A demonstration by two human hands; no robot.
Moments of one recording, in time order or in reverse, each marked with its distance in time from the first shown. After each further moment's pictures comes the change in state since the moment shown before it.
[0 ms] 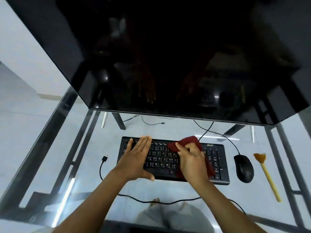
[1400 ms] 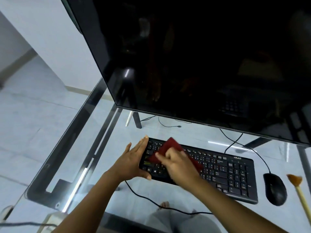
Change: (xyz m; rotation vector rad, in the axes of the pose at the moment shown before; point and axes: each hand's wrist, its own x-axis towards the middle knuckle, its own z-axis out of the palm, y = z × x) left_hand -0.036 -0.082 0.007 -0.275 0.038 -0.070; right_hand 0.023 -0.085 0.036 0.071 -0.426 -0.410
